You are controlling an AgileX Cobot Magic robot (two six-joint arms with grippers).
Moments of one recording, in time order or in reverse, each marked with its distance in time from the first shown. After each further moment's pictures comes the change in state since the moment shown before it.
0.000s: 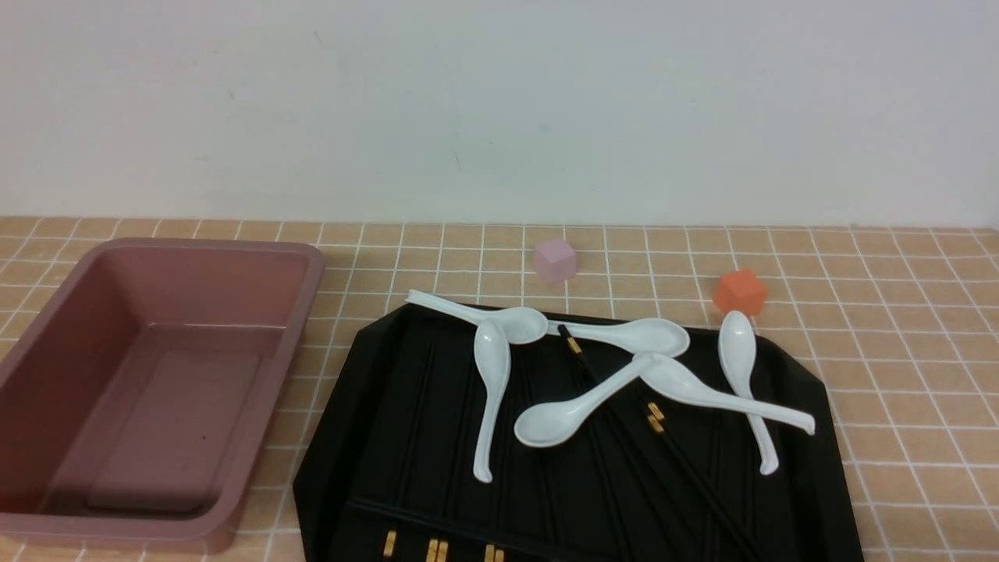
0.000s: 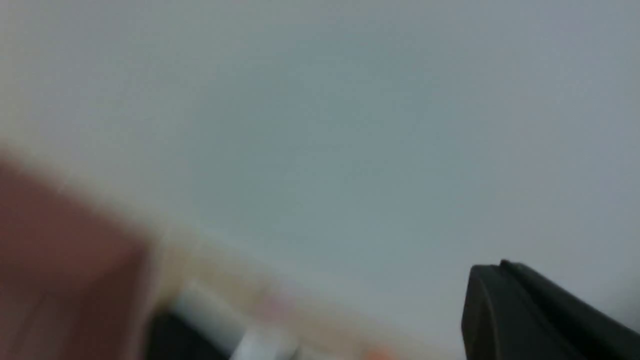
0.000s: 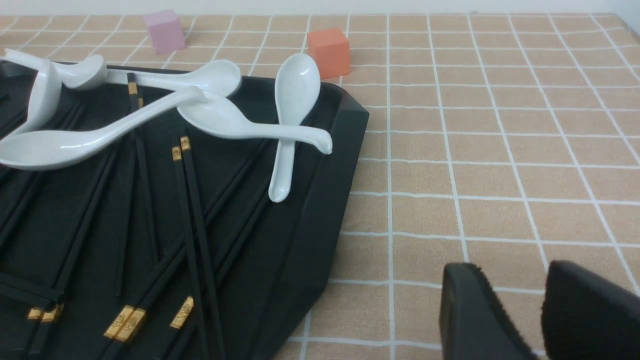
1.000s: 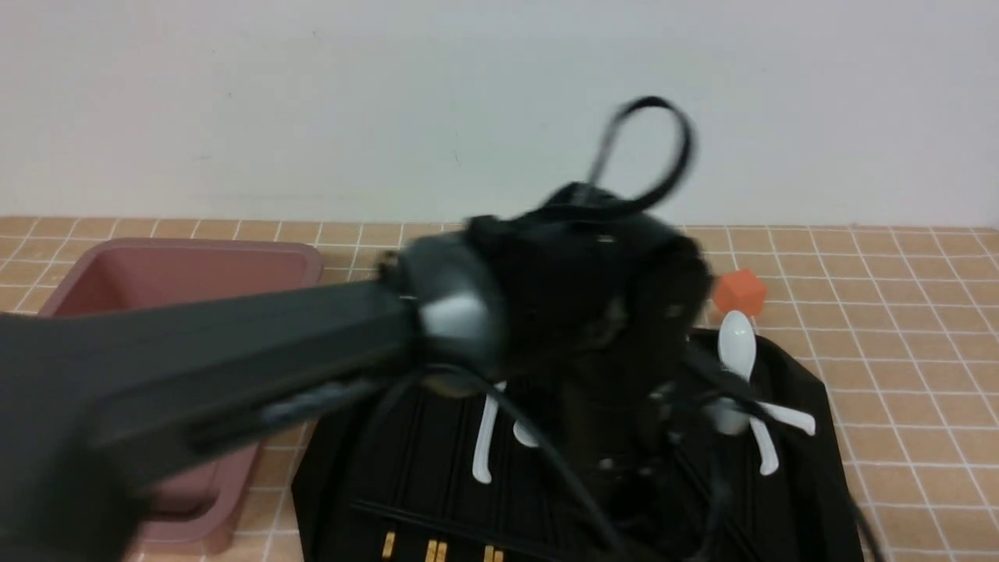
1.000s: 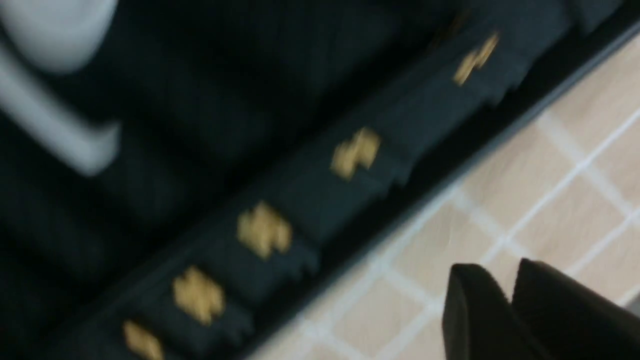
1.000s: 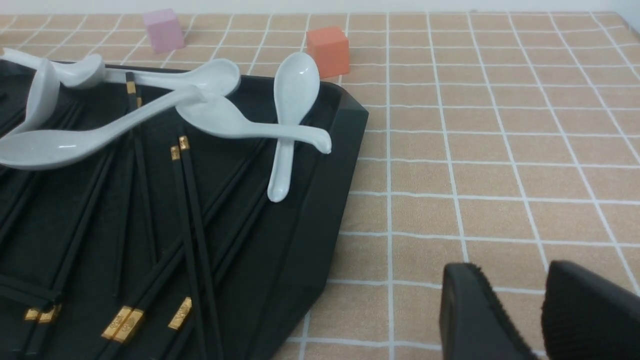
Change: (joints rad) right arm 0.000 0.000 0.000 0.000 0.000 0.000; left arm -0.831 1.523 -1.042 0.451 0.793 0.307
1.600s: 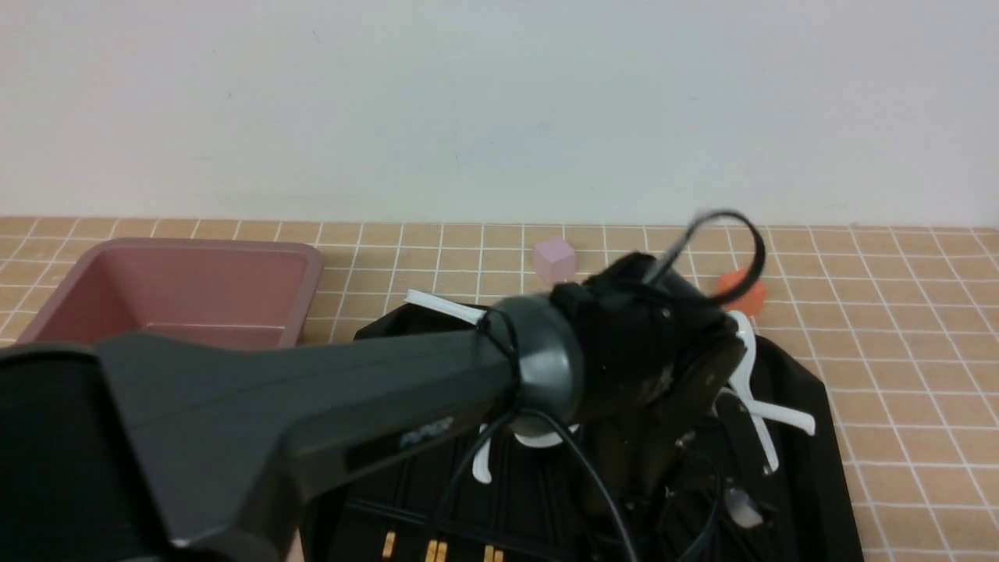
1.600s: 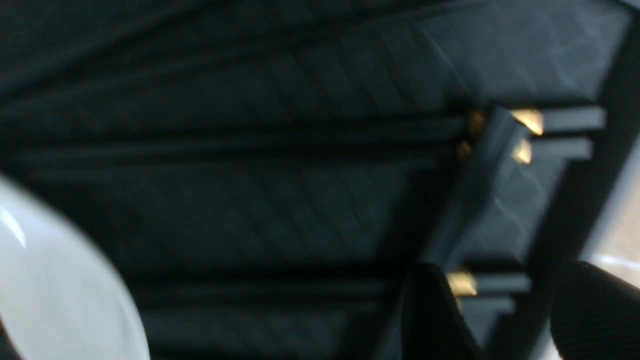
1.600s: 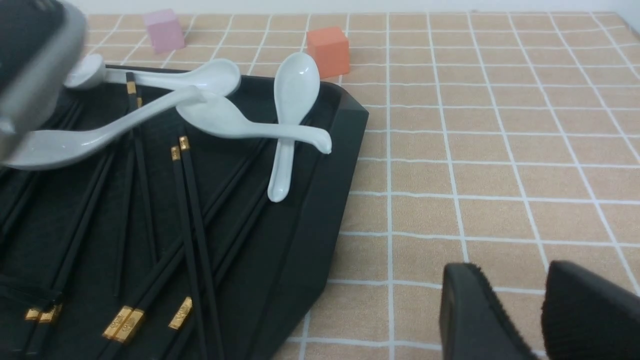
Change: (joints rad) right arm 0.000 0.000 0.000 0.000 0.001 0.000; left arm -0.009 0.151 -0.034 0.099 -0.083 0.496
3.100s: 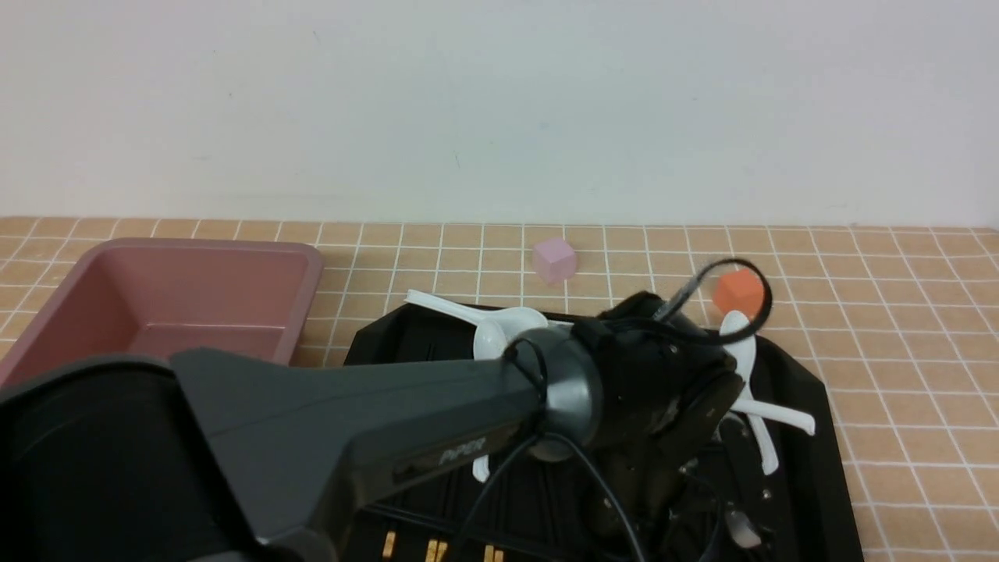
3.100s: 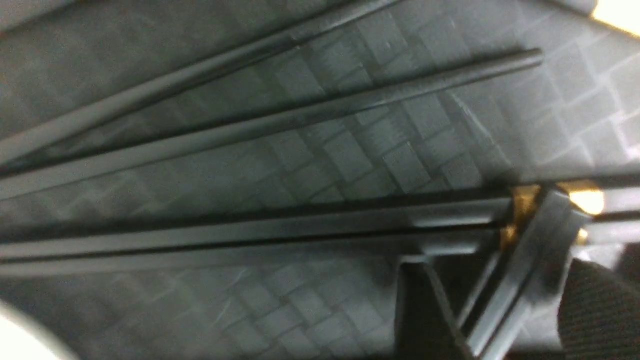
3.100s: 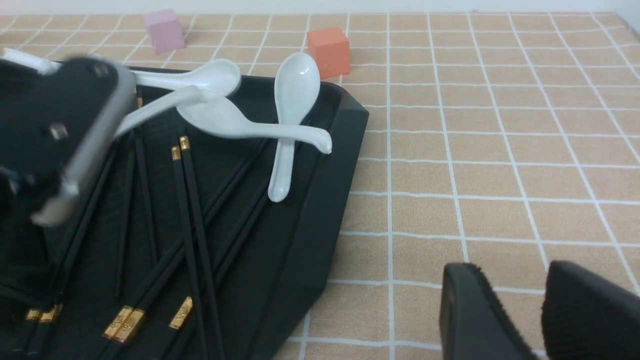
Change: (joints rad) right arm 0.000 0.000 0.000 0.000 0.000 0.000; left arm 0.000 0.070 0.000 -0.009 -0.056 0.003
